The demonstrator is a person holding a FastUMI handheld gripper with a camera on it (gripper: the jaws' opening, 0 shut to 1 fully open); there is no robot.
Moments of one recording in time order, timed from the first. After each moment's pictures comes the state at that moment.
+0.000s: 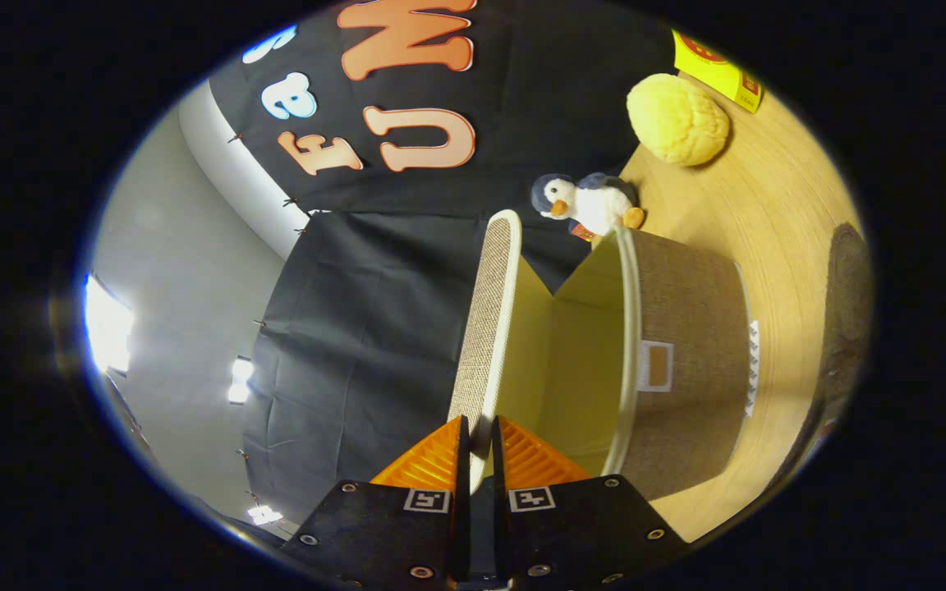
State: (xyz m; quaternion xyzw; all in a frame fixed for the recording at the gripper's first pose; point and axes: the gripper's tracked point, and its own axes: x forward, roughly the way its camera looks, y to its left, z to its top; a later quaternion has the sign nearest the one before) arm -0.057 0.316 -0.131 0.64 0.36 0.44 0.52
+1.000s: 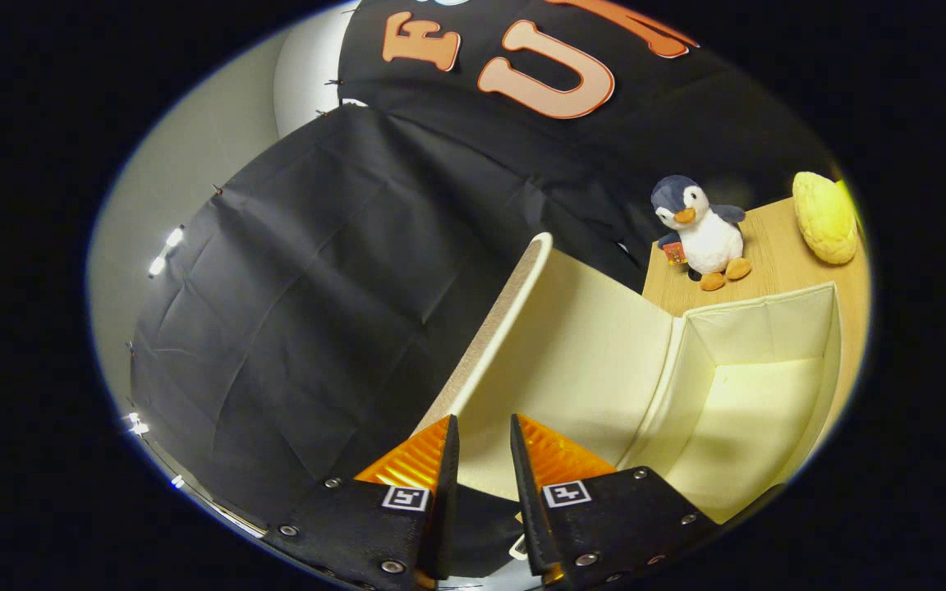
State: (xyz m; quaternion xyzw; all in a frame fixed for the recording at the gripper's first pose) arm -0.056 0.489 -0.038 0.43 0.36 0.48 0.68
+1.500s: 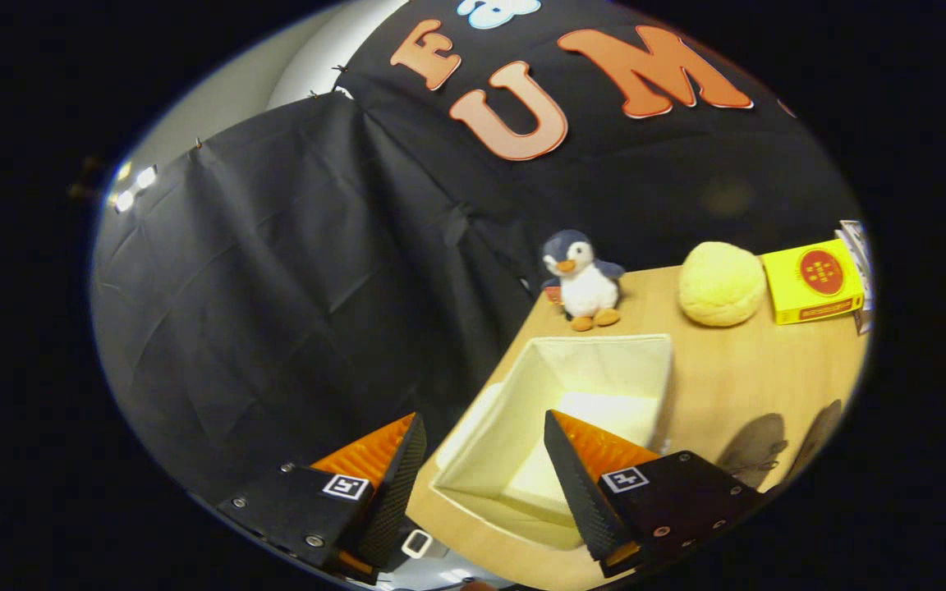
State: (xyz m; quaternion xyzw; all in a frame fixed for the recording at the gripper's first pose) arm -0.033 0.350 -0.126 0.30 0.35 0.35 0.82
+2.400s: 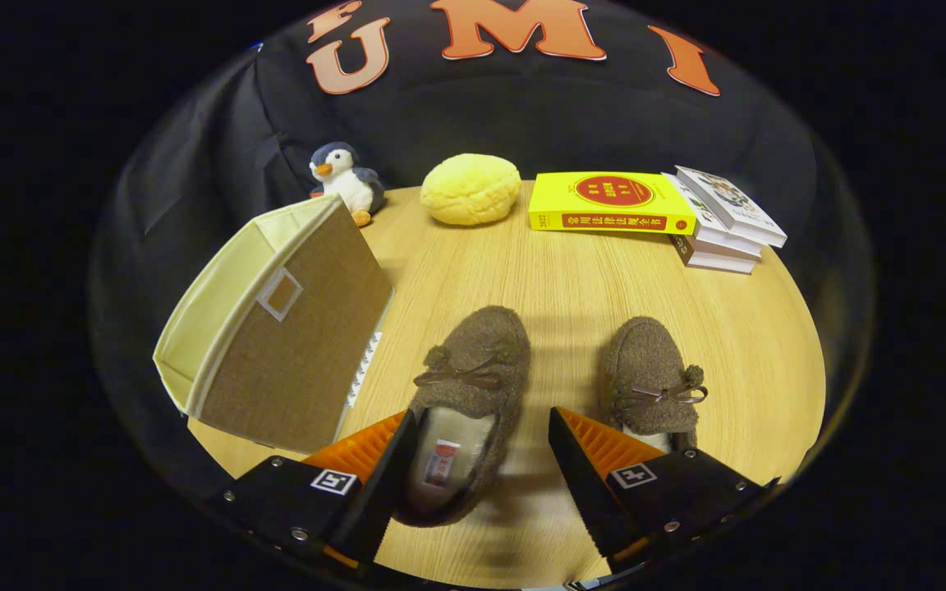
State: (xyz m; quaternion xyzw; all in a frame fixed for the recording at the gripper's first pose) arm -0.094 0.181 -0.376 0.13 0.51 0.15 0.84
